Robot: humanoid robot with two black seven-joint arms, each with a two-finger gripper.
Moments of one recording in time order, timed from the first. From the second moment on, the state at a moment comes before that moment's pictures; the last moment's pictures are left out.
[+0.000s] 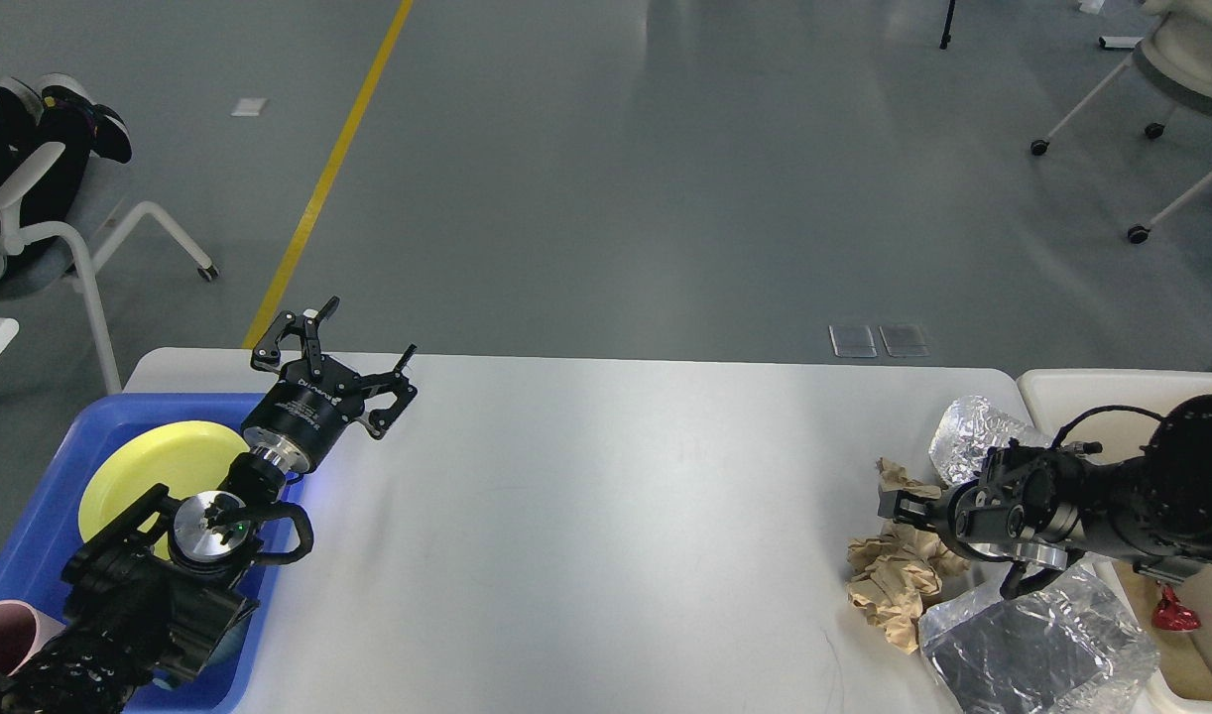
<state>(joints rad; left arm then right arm) -0.57 0.14 -1.12 -0.49 -0.14 -0.63 0.07 1.18 -0.19 -1.19 0.86 -0.02 -0.06 -0.11</state>
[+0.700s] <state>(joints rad) -0.57 0.14 -1.12 -0.49 -0.14 -0.63 0.07 1.29 -0.21 -1.18 0.96 -0.02 -0.04 -0.11</state>
